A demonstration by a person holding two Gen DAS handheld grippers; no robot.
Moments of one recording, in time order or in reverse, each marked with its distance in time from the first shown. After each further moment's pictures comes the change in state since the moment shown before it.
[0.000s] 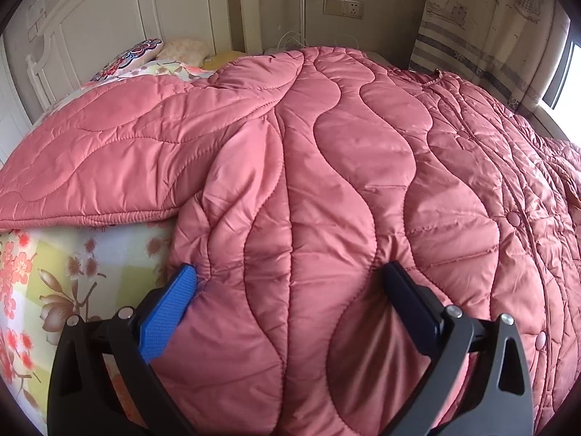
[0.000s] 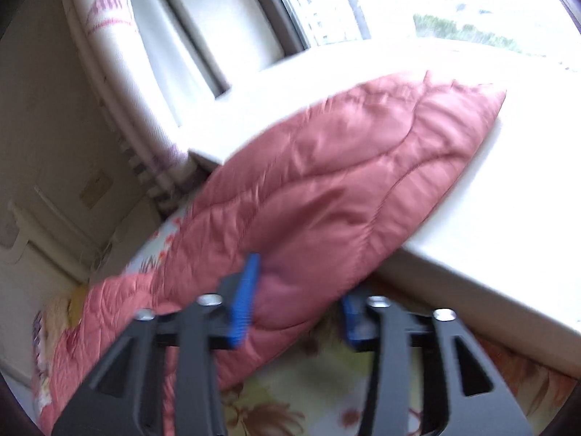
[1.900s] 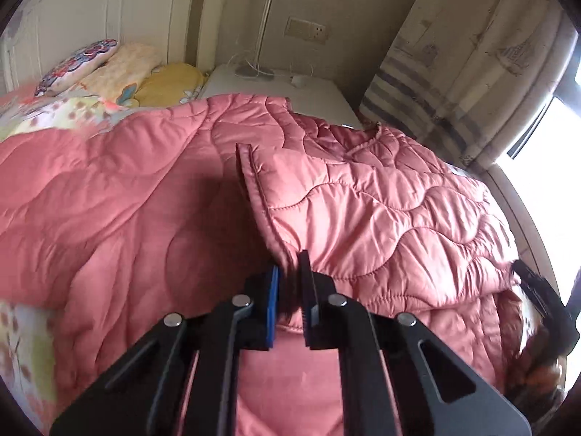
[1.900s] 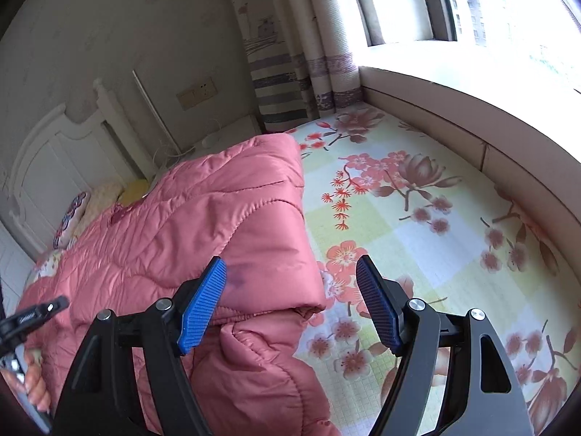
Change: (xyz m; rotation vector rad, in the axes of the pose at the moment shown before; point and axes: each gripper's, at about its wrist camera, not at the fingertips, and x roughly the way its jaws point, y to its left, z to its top) left arm 0.009 -0.059 0.078 -0.093 -0.048 -0.229; right arm 0.023 0.096 -0.079 -0.364 0.163 0.319
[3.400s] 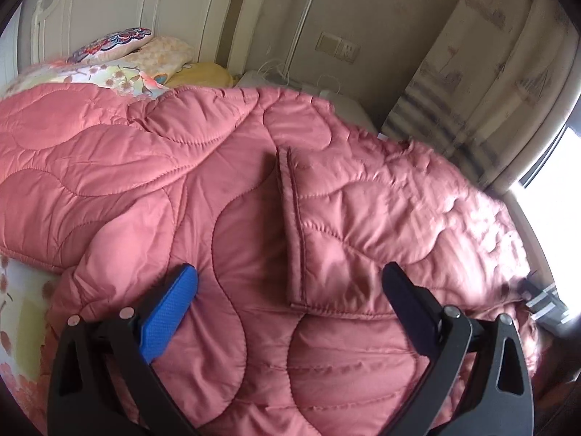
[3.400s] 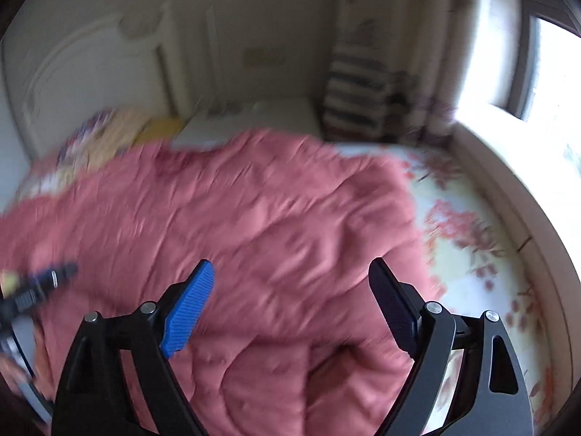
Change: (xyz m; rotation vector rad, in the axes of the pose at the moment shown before) left arm -0.006 0.043 -0.032 -0.135 -0.104 -0.013; right arm 0.013 0.115 -0.005 -0.411 0.133 -0.031
